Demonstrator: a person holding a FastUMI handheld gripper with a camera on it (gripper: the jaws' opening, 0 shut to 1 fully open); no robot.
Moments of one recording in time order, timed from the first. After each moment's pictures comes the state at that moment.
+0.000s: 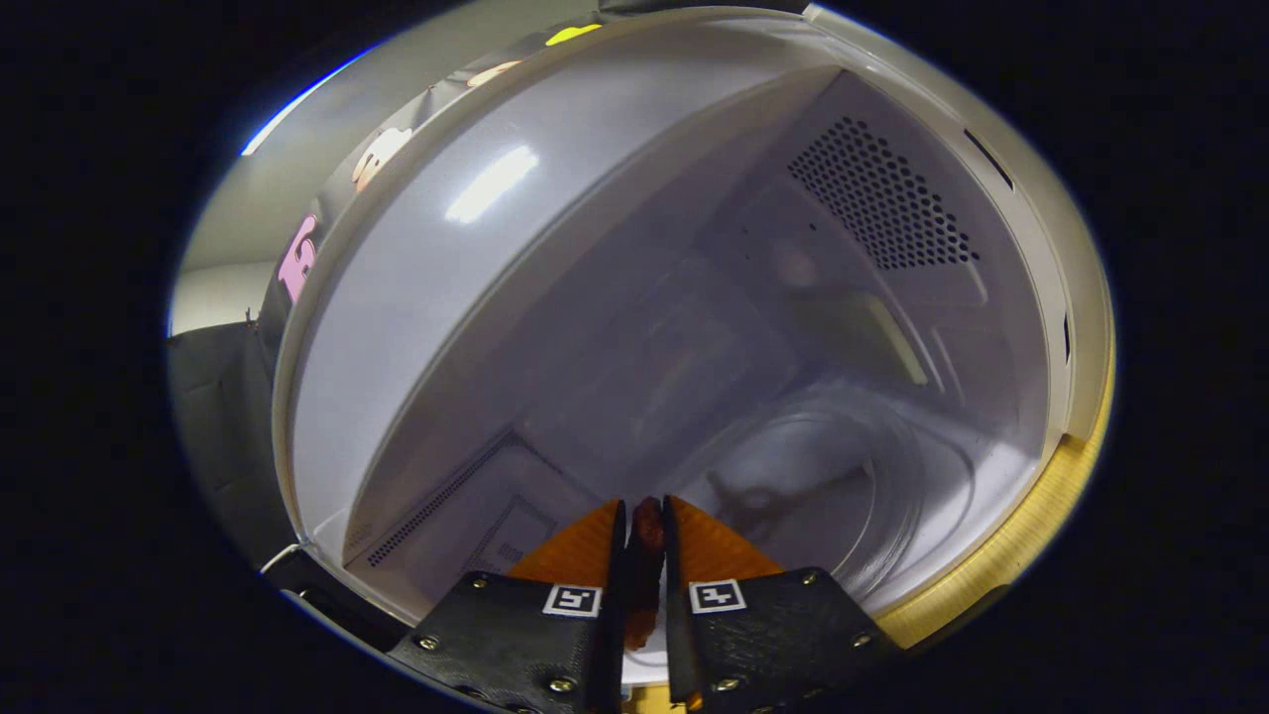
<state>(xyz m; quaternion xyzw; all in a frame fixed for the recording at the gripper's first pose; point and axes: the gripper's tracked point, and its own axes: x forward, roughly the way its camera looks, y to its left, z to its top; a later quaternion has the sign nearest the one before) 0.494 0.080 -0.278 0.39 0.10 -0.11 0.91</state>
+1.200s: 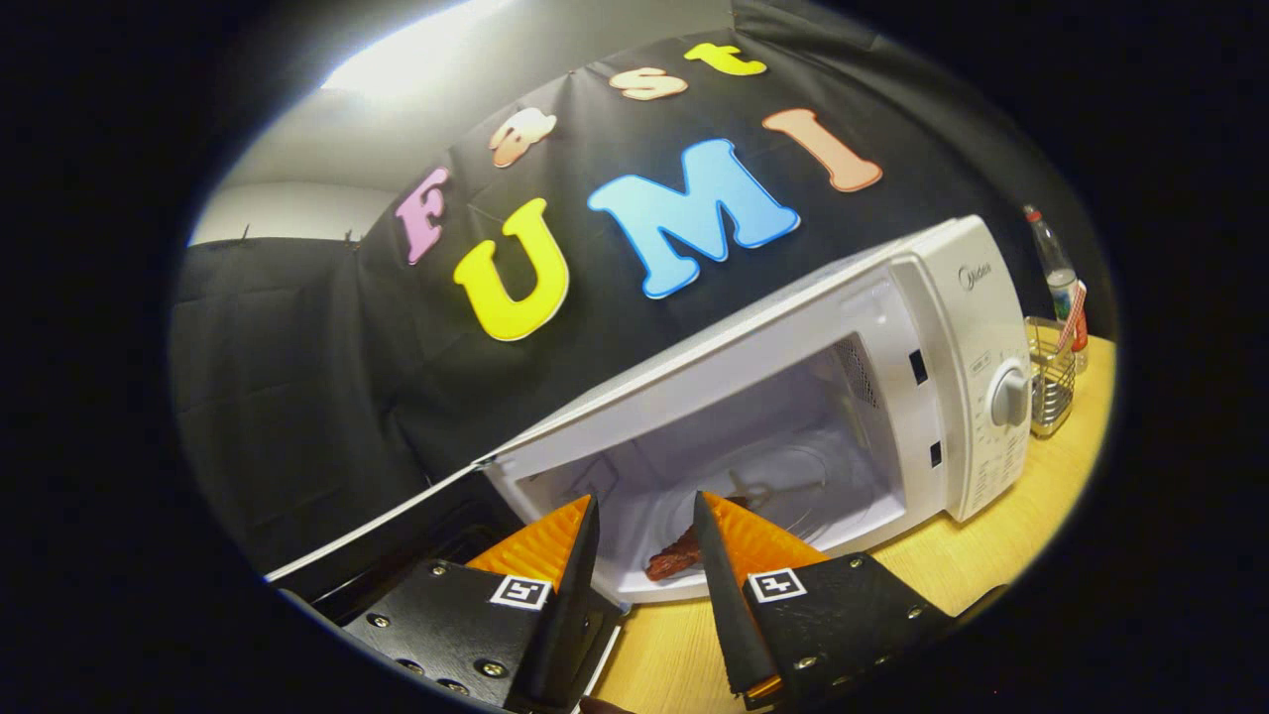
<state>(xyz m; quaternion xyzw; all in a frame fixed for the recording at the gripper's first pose) 0.334 0.119 -0.174 0.25 0.08 0.03 0.96</state>
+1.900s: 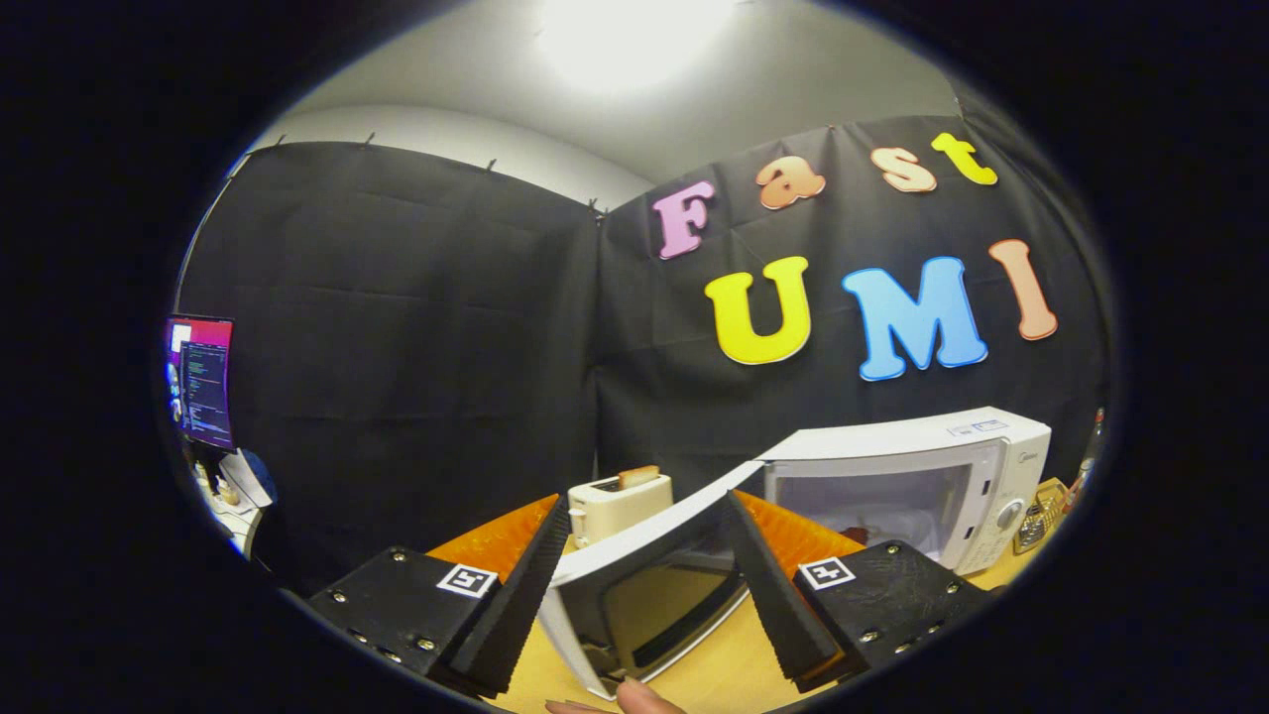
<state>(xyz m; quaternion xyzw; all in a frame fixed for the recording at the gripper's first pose) 0.144 0.269 -0.056 0.08 0.00 0.27 0.96</state>
